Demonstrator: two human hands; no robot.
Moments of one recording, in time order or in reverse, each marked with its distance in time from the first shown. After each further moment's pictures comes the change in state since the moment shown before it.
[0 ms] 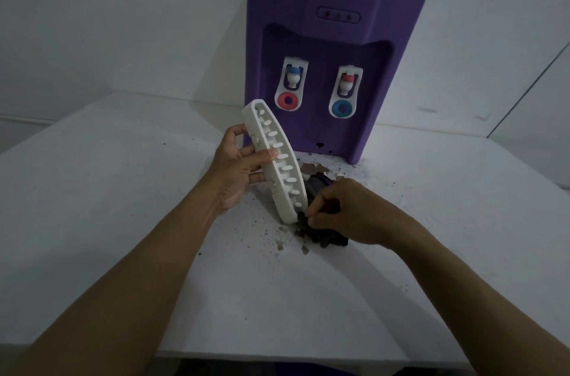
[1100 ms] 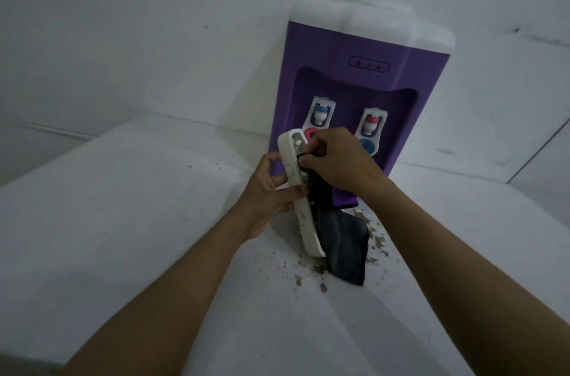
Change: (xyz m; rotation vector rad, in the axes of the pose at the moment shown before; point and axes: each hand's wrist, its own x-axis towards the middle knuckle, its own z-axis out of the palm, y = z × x) left_hand 0.002 -0.002 0.002 0.074 -0.099 0.039; right_hand 0.081 -0.074 -0.040 -0.140 0.444 -0.277
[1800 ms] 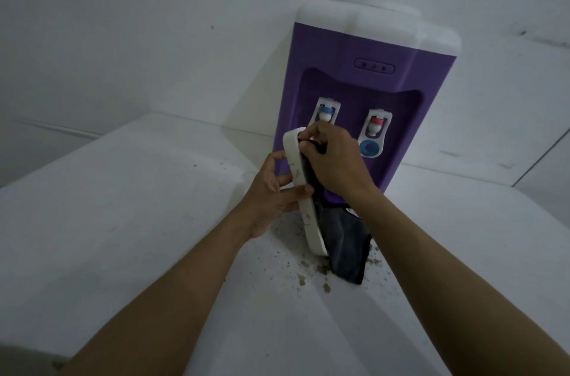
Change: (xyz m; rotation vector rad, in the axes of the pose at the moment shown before) left_hand 0.000 0.001 -0.001 0.010 -0.028 0.029; right_hand 0.001 -0.005 0.022 0.149 0.268 -0.071
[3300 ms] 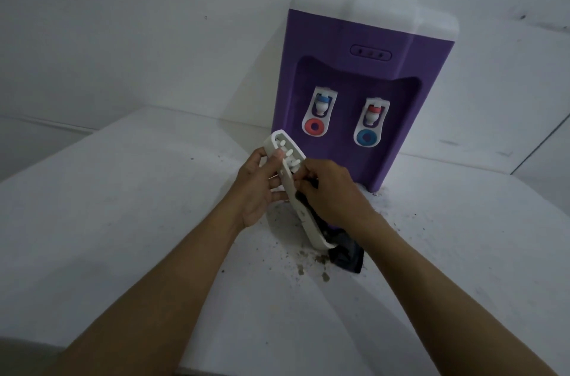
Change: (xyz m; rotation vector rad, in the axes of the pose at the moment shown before) left_hand 0.002 0.004 -0.008 -0.133 0.118 -0.056; right_hand -0.047 0.010 0.007 -0.143 -0.251 0.039
